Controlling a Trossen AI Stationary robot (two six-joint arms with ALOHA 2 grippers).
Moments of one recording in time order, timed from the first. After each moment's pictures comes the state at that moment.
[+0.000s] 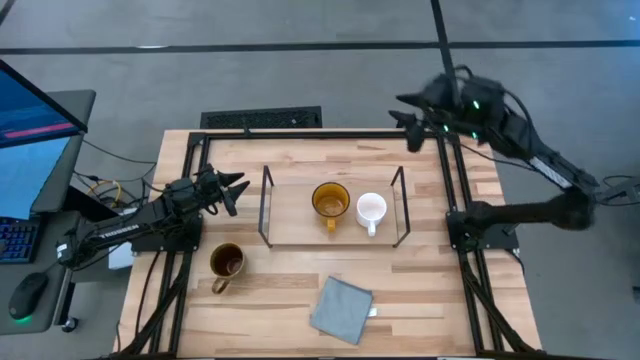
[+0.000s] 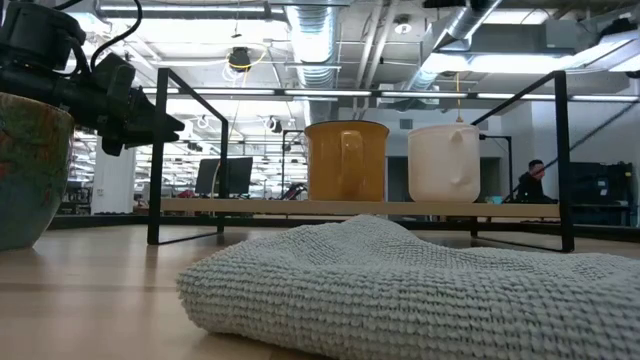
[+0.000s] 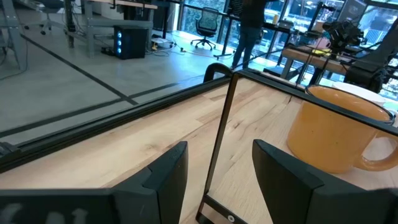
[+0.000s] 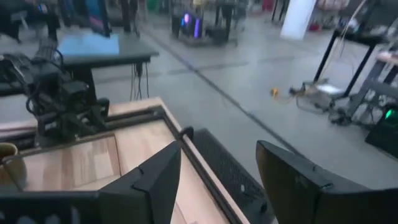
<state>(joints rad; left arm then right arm) 0.41 0.18 0.01 0.05 -0.16 -0.23 -0.55 1.04 1.34 -0.53 -0.07 -0.16</state>
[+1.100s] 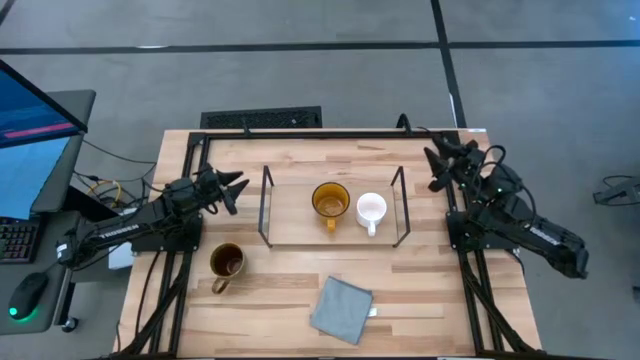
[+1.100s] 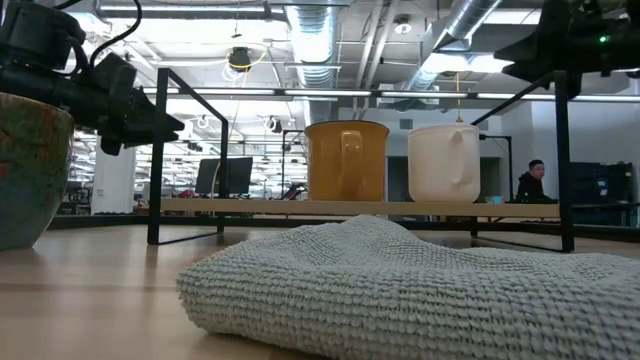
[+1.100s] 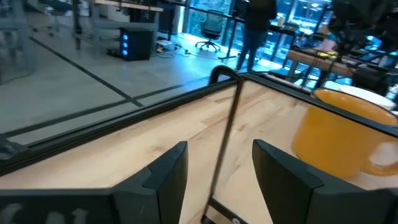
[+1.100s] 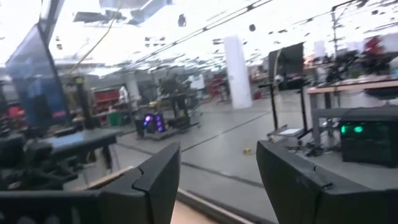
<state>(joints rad) 0.41 0.18 0.01 0.06 -0.19 -0.23 -0.55 0.10 0.22 0.09 0.17 0.10</state>
